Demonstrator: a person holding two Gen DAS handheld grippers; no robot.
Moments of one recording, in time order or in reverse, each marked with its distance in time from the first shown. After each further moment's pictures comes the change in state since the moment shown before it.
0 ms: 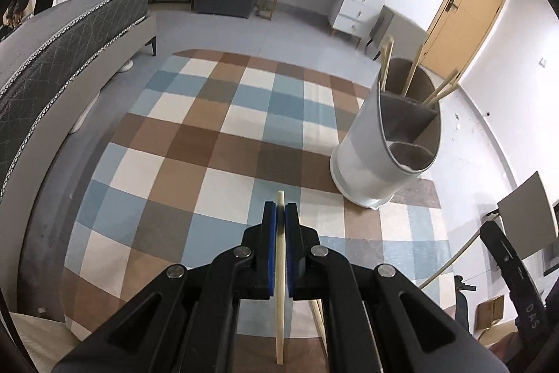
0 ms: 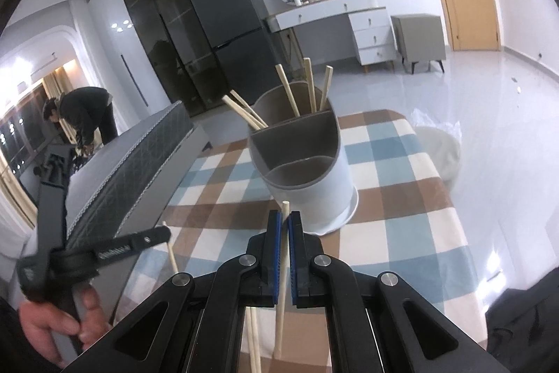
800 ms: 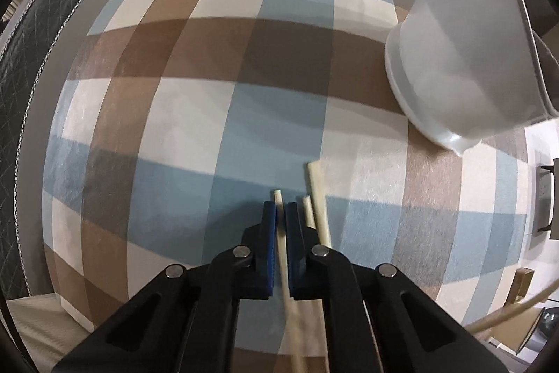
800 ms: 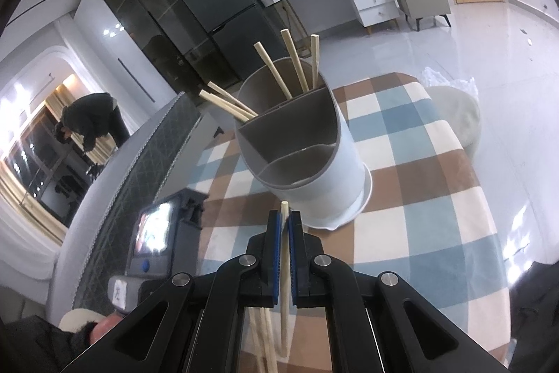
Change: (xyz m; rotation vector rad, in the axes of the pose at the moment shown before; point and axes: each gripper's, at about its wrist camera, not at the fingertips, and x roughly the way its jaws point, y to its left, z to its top) left arm 0.127 -0.015 -0.024 0.012 0.464 0.251; right arm 0.043 -0.029 0.018 0.135 0.151 0.095
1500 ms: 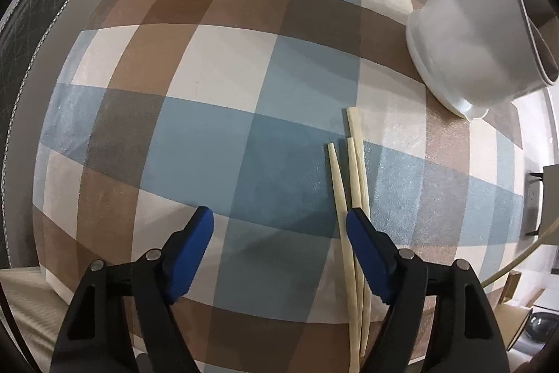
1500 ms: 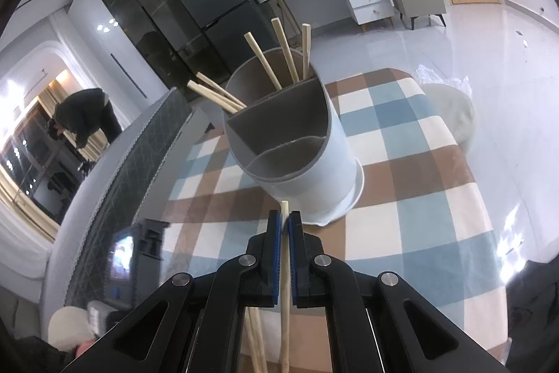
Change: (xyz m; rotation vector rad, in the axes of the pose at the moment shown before) left arm -0.004 0.023 -0.024 -0.058 0.024 -0.045; right arm 0.002 -0.003 -0.001 0.002 0.001 -0.020
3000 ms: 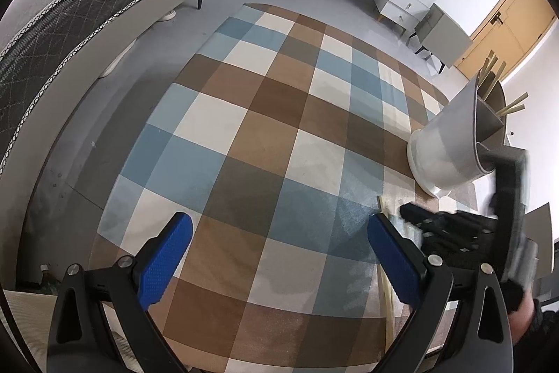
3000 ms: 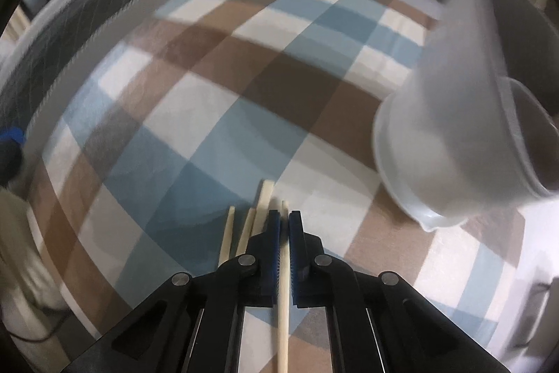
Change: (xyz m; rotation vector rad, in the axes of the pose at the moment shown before) left arm -0.073 0.104 -0.007 -0.098 -0.328 -0.175; right arm 0.148 0.087 -0.049 -0.540 0.465 -0.199
